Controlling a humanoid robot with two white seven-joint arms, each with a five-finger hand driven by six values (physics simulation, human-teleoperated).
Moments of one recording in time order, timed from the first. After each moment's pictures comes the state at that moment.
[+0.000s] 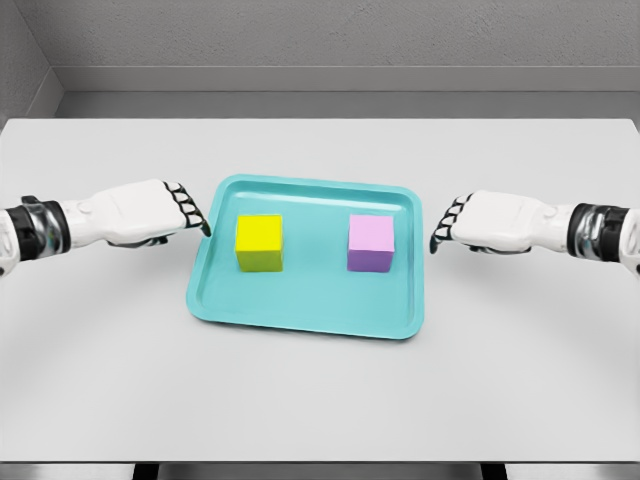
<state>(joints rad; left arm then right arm) -0.52 0.81 -0.55 -1.56 -0.71 -0.61 -0.43 -0.51 -0.79 0.51 -1.60 0.61 -0.61 0.61</state>
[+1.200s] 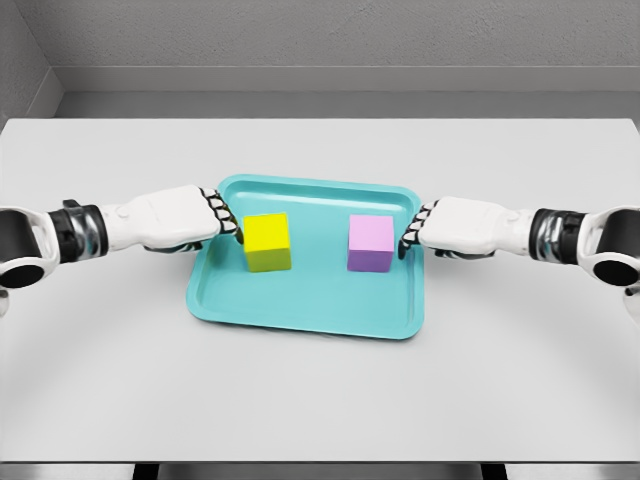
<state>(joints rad) -0.52 0.70 -0.55 -1.56 -0.71 -0.61 -0.47 -0.52 -0.67 0.53 -1.54 0.62 -0.61 0.61</state>
